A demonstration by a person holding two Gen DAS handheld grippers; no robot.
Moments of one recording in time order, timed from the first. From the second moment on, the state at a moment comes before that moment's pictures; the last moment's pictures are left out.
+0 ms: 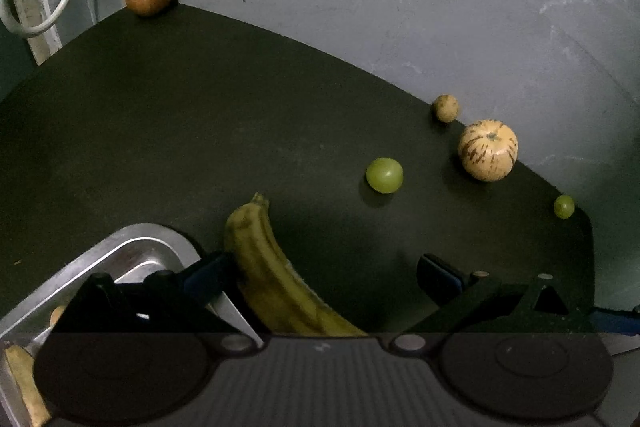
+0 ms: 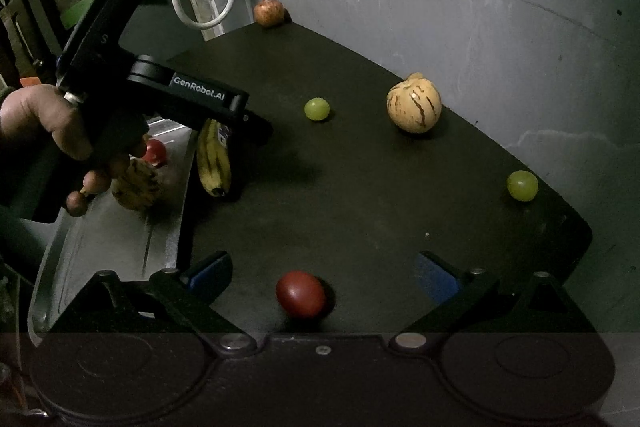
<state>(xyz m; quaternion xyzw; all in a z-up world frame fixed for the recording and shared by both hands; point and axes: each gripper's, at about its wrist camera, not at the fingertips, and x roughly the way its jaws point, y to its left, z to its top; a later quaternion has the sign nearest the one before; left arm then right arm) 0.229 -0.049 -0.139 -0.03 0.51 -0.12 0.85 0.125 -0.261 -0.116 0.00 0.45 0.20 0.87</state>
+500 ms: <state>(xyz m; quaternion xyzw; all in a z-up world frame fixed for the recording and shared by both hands) 0.222 -0.048 -0.137 -0.02 0.50 -0.13 0.86 0.125 -0.244 -0.136 -0.05 0.47 0.23 0.85</state>
